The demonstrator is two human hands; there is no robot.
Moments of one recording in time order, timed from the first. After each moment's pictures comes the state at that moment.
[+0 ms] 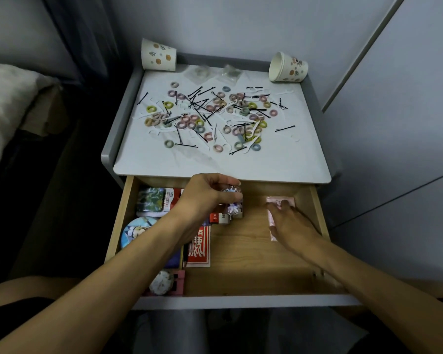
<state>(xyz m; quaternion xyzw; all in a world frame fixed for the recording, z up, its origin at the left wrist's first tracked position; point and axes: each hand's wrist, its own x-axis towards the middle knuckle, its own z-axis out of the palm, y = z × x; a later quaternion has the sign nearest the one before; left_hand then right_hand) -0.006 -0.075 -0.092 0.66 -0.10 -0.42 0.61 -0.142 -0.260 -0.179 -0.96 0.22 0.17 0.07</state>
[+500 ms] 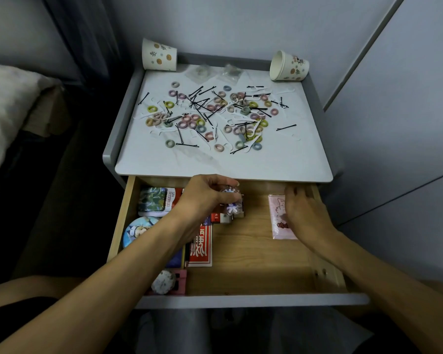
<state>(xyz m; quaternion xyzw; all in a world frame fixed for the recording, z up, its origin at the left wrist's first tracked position) -0.005 -0.074 -0.097 0.67 -0.09 -0.42 0.61 -0.141 -0.276 -0.161 -0.96 0.25 0.12 -0.08</state>
